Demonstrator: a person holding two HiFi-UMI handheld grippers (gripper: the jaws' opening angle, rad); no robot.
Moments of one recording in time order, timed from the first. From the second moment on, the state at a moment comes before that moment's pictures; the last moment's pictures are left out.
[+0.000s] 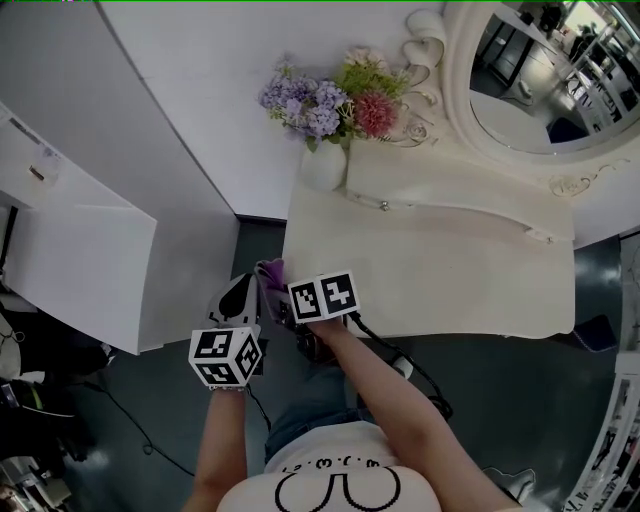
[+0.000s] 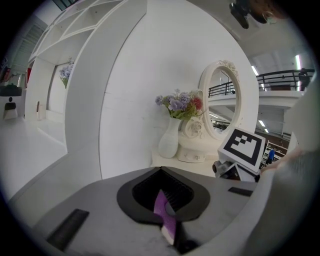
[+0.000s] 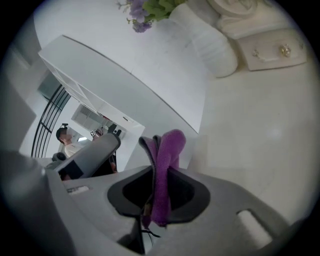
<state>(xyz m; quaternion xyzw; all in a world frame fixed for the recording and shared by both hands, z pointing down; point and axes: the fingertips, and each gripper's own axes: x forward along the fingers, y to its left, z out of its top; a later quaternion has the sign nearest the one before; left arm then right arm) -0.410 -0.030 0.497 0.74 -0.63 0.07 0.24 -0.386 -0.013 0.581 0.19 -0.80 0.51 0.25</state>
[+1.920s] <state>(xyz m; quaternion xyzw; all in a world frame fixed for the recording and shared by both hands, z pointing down) -0.114 0.019 0.329 0.88 -0.47 0.01 0.03 0.108 0.085 0.331 0.61 -0.79 0.04 0.04</state>
